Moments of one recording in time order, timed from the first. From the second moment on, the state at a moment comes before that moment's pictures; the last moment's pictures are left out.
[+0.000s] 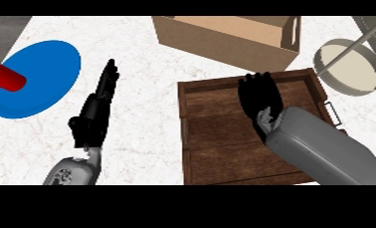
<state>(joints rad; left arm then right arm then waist) -0.14 0.16 -0.22 -1.55 -0.03 0.31 0.03 -0.75 -0.49 0.84 -1.42 0.51 0.71 0.93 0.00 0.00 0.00</state>
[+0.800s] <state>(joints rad) -0.17 0.13 -0.17 -1.53 -0.06 0.27 0.03 -0.63 -0.47 0.80 -1.41 0.88 0.59 0.75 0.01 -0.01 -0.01</state>
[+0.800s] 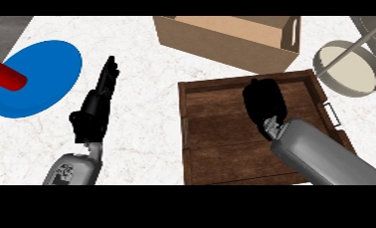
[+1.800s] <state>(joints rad) -0.11 0.12 -0.15 -1.58 -0.07 0.28 0.05 -0.17 -1.07 0.44 -1.56 0.72 -0.02 -0.04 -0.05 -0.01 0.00</state>
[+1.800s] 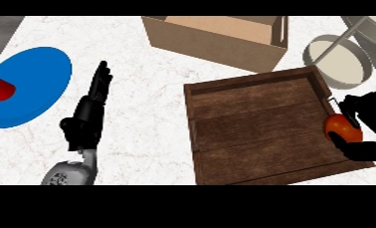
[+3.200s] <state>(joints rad) -0.14 0.09 -0.16 -1.56 -0.10 0.24 0.04 -0.21 -1.39 -0.29 -1.48 -0.08 0.43 -0.13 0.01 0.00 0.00</state>
